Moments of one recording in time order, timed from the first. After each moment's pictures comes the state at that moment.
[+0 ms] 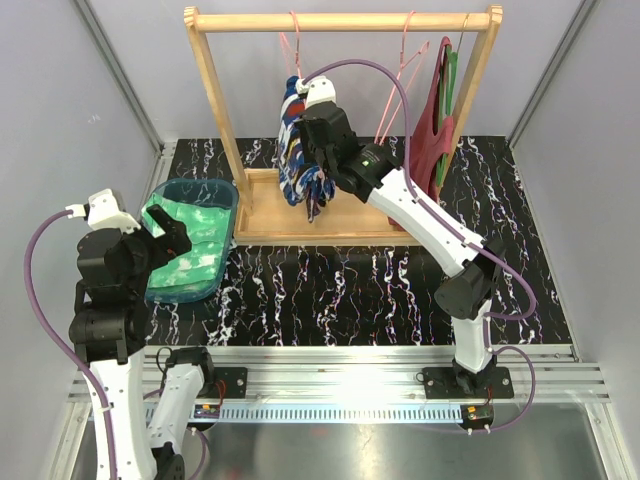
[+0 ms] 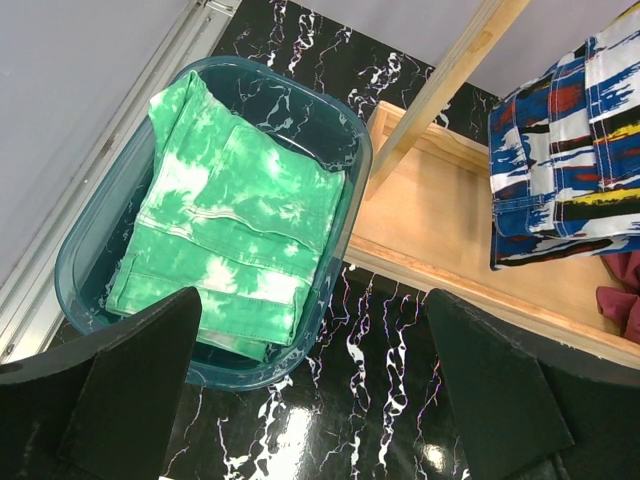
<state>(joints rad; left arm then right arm) 0.11 0.63 1.17 -0.87 -0.05 -0.32 0.81 1.98 2.20 -0.56 0.45 0.17</state>
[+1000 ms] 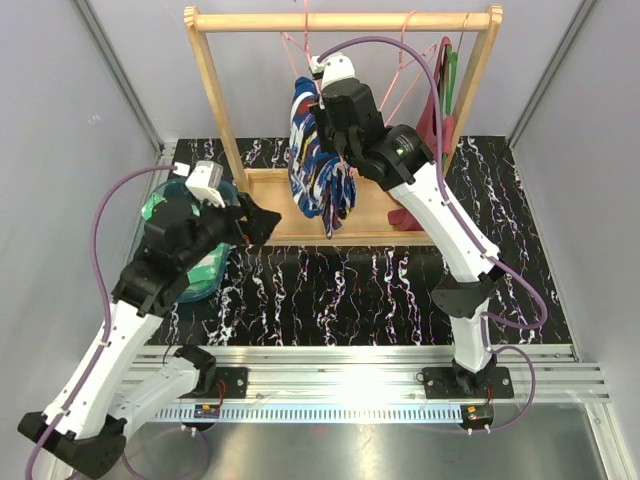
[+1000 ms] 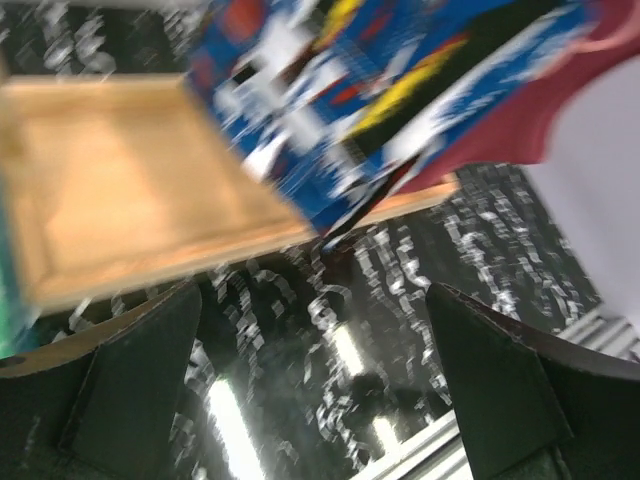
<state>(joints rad) -0.42 0.83 1.07 -0.48 0.14 -0.40 0.82 2.00 2.58 -0.93 0.45 0.14</state>
